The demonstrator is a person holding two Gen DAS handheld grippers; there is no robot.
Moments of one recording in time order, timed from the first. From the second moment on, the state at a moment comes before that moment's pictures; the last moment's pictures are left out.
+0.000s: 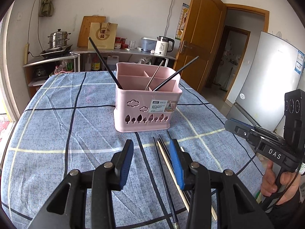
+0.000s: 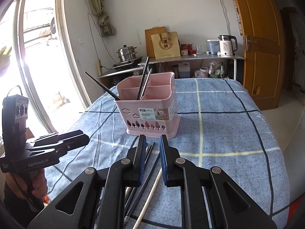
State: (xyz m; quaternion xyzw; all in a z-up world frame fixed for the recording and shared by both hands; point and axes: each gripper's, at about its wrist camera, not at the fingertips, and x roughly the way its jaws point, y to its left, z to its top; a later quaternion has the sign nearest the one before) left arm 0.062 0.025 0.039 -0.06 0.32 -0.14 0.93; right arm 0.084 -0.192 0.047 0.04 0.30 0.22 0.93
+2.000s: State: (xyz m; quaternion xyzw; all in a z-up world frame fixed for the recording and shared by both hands) left arm 0.134 -0.007 -0.041 0.00 0.44 -0.06 0.89; right arm 0.138 -0.170 -0.039 -0.02 0.45 0.13 0.89
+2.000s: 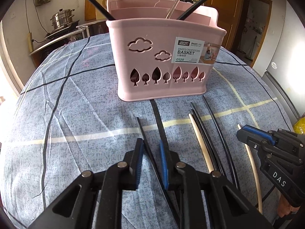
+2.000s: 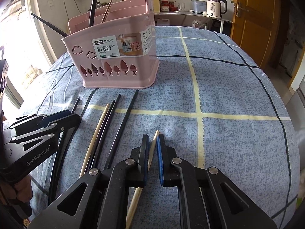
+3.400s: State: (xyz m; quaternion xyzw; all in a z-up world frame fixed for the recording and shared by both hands) left arm 0.087 0.015 0.099 -0.05 0.31 -0.14 0.94; right arm 0.103 -0.189 0.076 0.02 0.30 0.20 0.93
